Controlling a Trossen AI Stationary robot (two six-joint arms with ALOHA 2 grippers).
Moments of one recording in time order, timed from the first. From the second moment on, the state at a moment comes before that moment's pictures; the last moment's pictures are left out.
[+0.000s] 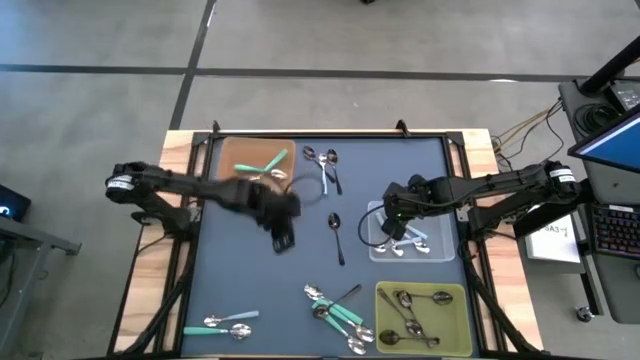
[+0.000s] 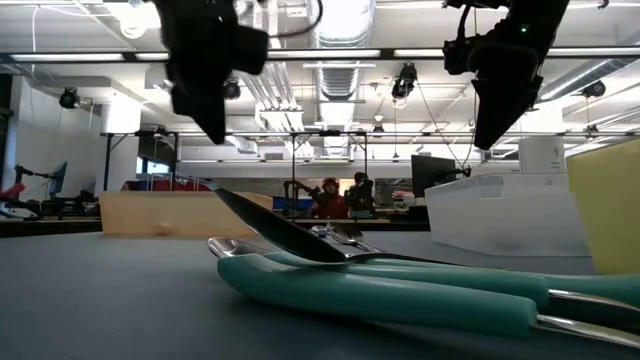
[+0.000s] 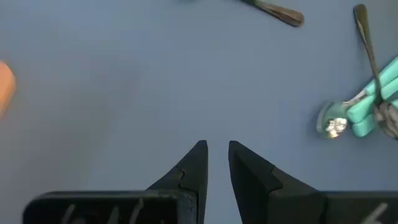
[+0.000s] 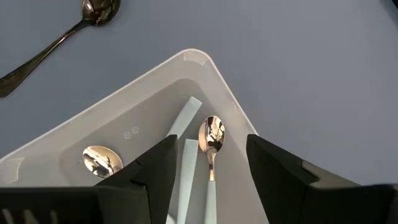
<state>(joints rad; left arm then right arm) -0.07 1.52 1.14 -0.81 0.01 -0.52 0.06 1.29 0.97 -0.93 0.29 0.57</state>
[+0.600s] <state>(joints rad) -0.69 1.57 1.14 -0.87 0.10 -1.36 0.06 1.29 0.97 -0.93 0.29 0.57</state>
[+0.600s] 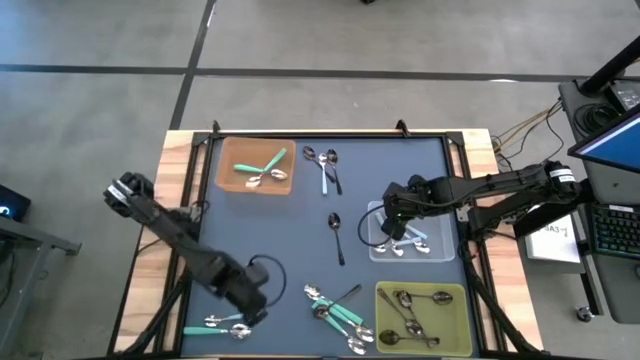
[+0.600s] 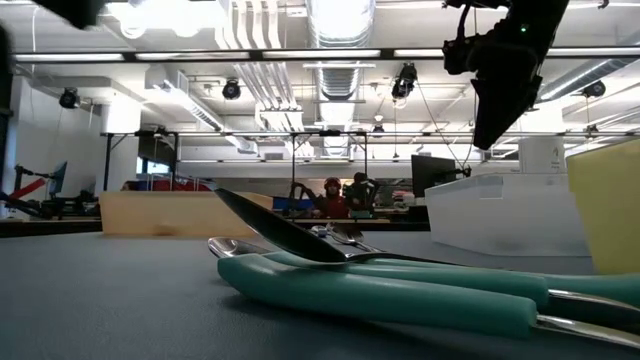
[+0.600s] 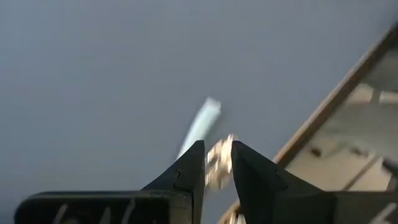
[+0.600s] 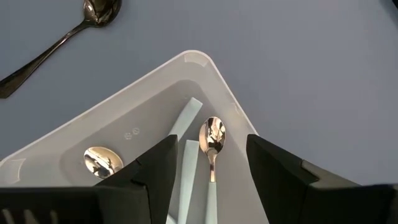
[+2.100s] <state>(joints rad) -0.77 1.89 1.15 -0.84 0.11 -1.07 0.06 1.29 0.97 -0.90 0.29 0.57</state>
